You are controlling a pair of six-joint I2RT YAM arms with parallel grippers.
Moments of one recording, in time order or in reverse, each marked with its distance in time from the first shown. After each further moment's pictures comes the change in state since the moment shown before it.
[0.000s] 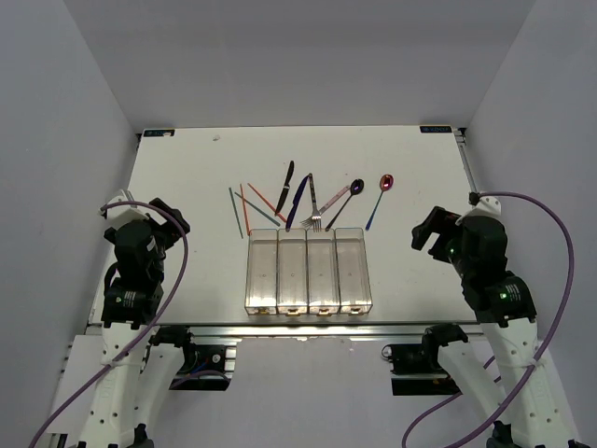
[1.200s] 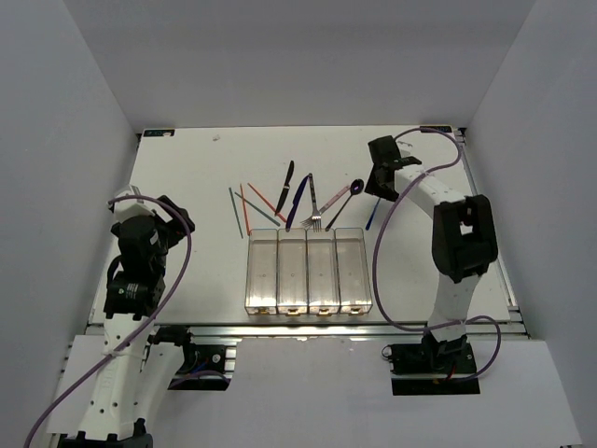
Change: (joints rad) left arm -0.002 0.047 0.000 0.009 0.056 0.002; right arm 0.121 1.282 0.587 0.205 0.220 0.172
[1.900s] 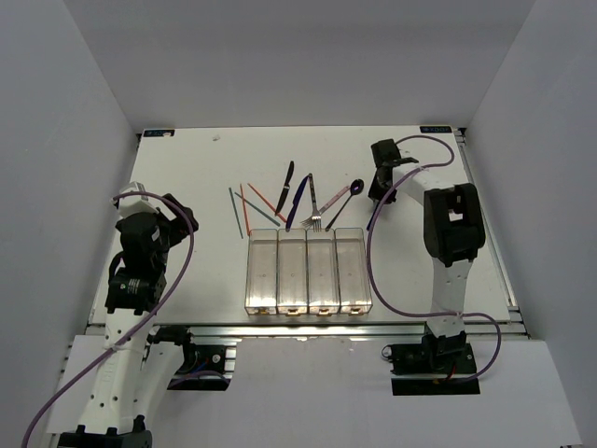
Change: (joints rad) left arm -0.001 0.033 0.000 0.018 0.054 0.007; right arm -0.069 0.215 0.079 0.032 -0.120 -0.039
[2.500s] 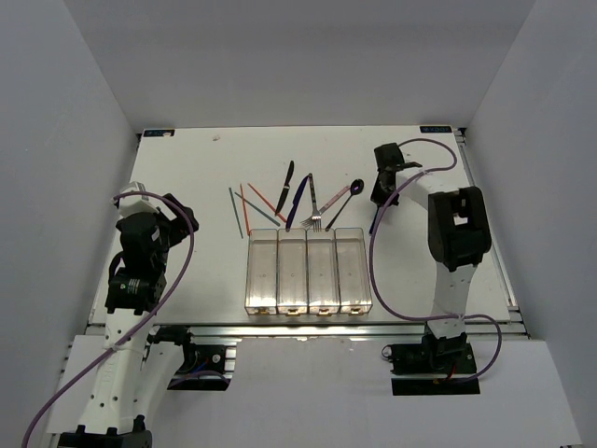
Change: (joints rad) left arm -0.001 0.000 0.000 0.002 0.007 0.003; right arm -0.002 -0.028 -0.044 0.045 -0.011 -0.013
